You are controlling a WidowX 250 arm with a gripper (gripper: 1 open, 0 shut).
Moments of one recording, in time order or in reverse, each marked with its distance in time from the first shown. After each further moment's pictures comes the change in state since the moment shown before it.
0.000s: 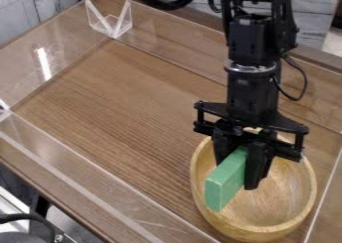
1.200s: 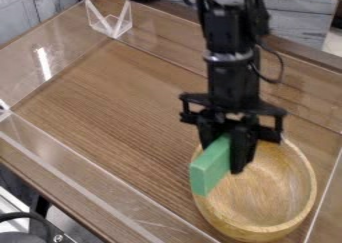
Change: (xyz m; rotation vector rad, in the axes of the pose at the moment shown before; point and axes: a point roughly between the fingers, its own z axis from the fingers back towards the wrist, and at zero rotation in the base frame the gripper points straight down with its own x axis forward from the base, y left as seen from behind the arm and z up) arm 0.002 0.019 0.013 -0.056 -0.049 0.015
